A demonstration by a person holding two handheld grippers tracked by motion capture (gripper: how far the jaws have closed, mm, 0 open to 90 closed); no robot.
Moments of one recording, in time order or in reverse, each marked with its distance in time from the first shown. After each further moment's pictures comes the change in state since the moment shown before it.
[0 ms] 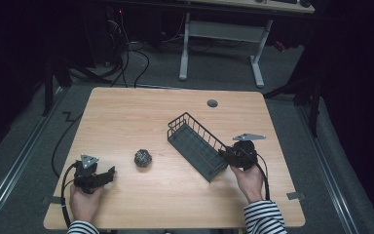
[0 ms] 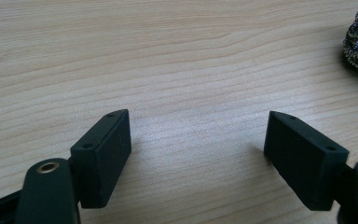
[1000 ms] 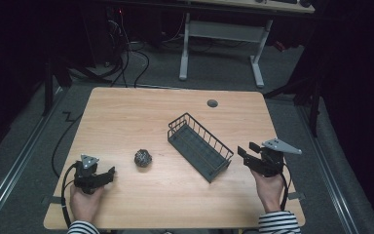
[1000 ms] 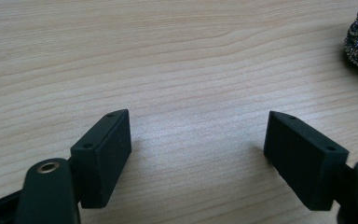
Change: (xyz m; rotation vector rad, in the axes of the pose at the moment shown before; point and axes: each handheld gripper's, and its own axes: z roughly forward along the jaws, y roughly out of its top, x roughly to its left) left arm -0.001 0.000 0.000 0.001 0.008 0.002; right arm -0.022 -0.021 -0.067 -0.263 -0.074 0.031
